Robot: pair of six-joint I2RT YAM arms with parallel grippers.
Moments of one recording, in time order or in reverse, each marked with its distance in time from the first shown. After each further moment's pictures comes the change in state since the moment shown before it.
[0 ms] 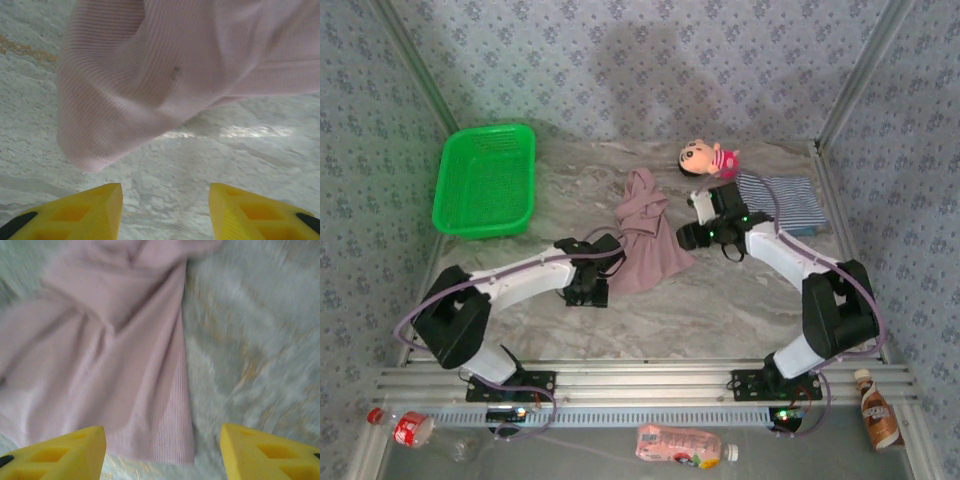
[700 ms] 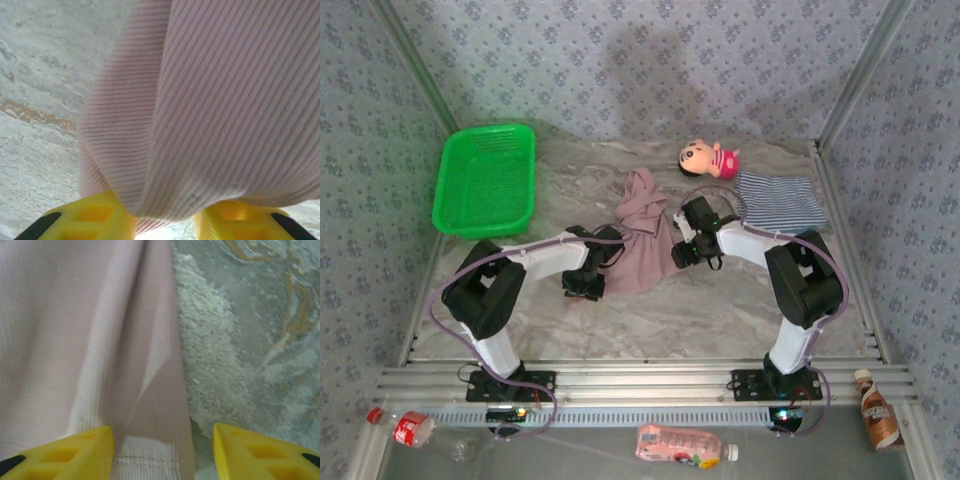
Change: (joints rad) left arm 0.099 0.195 0.081 -0.031 -0.051 0.179; right arm 0.105 0.232 0.063 -0.057 0.211 0.032
